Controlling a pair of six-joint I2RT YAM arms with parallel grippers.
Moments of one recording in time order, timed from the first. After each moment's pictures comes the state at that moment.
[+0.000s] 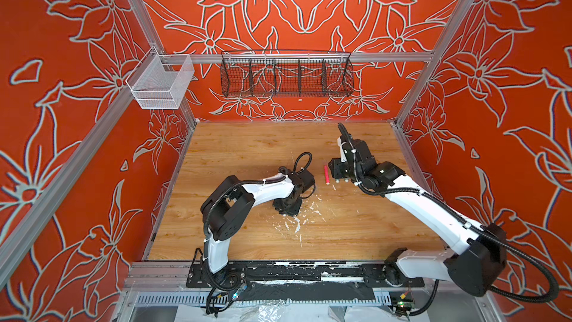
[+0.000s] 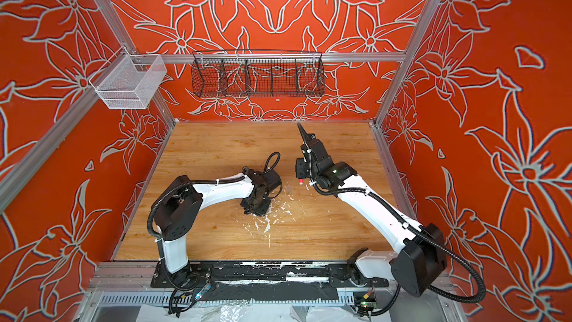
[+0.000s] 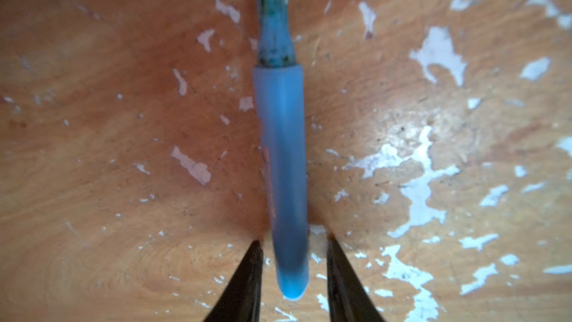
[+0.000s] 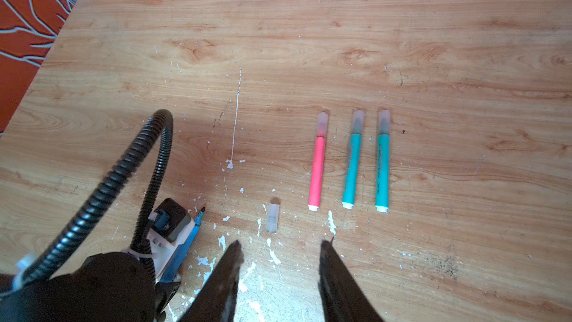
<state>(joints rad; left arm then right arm) -0.79 1.91 1.28 -0.94 -0.09 -0.50 0.57 1.28 1.13 -0.59 0.17 0.43</state>
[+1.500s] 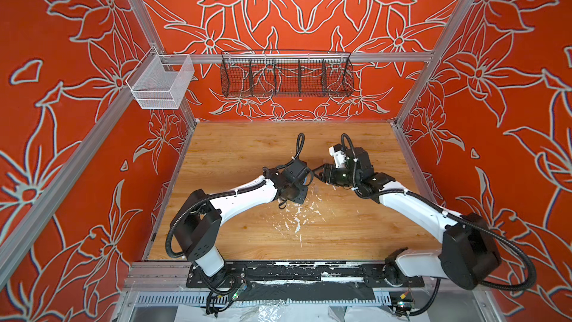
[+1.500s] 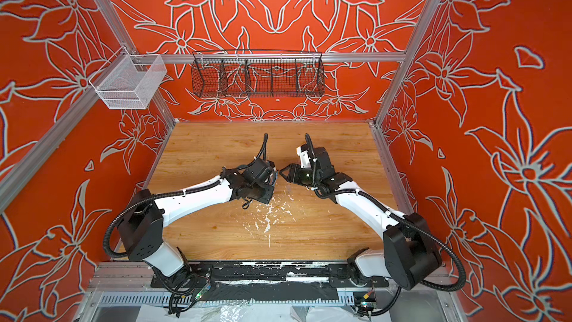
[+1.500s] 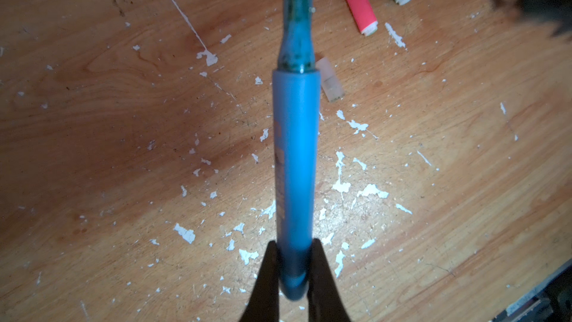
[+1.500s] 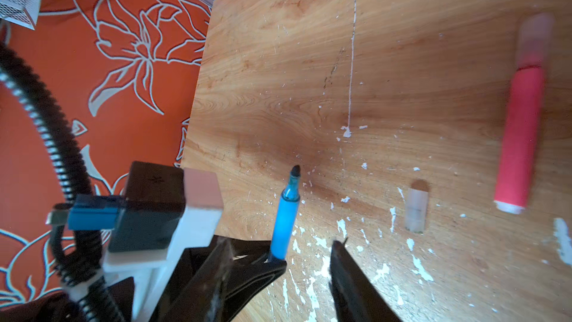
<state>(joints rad) -0.77 1.63 1.19 -0.62 -0.04 -0.40 0.50 1.36 0.88 -0.13 -0.44 0.73</state>
